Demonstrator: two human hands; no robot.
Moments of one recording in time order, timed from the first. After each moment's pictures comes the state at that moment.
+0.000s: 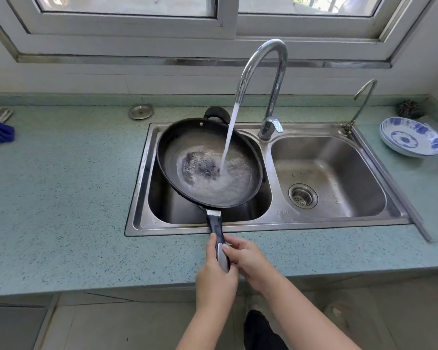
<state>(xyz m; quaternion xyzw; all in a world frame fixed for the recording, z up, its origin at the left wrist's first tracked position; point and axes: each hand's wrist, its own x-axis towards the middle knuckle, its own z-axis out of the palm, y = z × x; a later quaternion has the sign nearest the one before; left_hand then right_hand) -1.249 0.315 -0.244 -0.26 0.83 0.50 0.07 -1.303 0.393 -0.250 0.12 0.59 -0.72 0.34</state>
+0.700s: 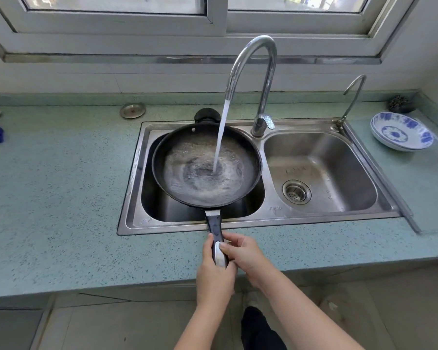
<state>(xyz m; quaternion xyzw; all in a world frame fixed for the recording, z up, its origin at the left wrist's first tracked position) -1.250 0.328 -0.250 -0.29 0.78 0.56 0.07 -1.301 0.400 -0.246 0.11 0.65 -0.69 0.31</state>
